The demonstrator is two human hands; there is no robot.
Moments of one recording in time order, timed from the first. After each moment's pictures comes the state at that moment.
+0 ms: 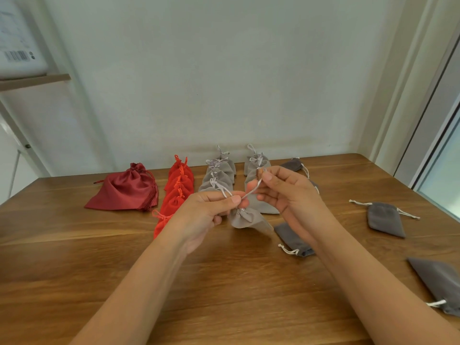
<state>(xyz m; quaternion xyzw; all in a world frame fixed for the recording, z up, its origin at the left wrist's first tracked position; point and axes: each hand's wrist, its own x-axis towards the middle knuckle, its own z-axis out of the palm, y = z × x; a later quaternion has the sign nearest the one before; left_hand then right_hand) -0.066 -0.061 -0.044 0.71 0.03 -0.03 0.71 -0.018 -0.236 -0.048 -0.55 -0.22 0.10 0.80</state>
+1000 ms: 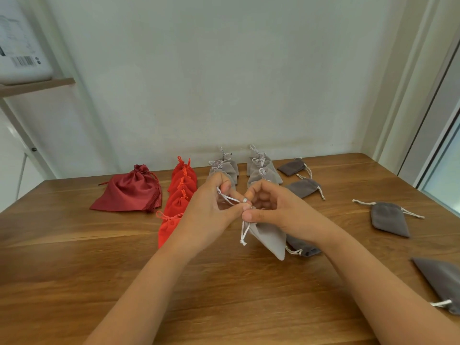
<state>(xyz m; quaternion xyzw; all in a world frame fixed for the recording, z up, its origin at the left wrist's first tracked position) -0.067 -0.058 -0.045 0.82 -0.12 0.14 0.55 -0.018 -0.233 -0.056 -0.71 -0.33 0.14 0.61</state>
